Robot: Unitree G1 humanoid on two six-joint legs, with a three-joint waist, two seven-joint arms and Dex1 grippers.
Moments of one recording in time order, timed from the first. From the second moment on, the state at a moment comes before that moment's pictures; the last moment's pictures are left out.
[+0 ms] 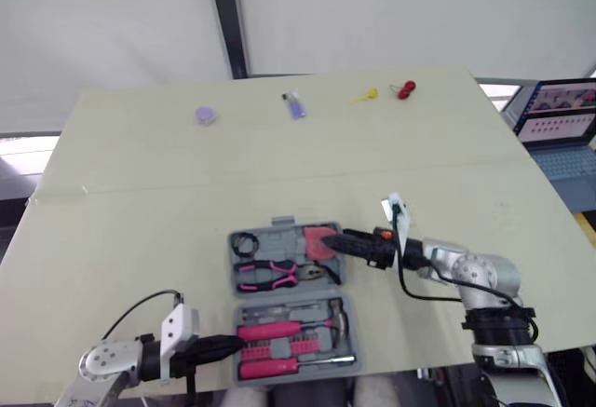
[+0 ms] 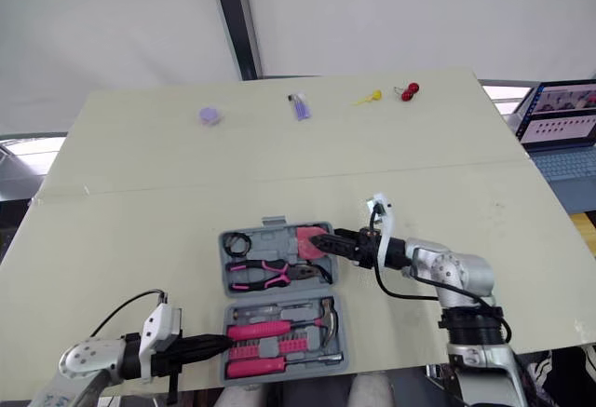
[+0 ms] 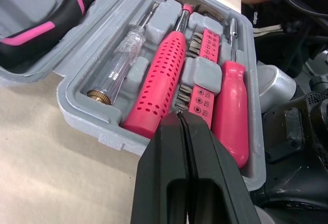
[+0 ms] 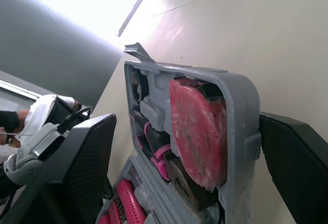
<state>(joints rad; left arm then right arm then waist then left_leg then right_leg) 0.33 0.64 -0.02 -0.08 -0.37 0.00 -1.08 -0.40 -0.38 -0.08 0.01 0.71 1.03 0.89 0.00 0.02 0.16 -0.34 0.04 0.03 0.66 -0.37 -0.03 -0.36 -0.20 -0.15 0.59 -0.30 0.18</state>
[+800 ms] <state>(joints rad) 0.38 0.59 0.02 -0.14 -0.41 0.09 -1.02 -0.38 -0.70 0.05 -0.30 0.82 1.12 1.07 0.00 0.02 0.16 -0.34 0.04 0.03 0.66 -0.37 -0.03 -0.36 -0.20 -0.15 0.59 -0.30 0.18</state>
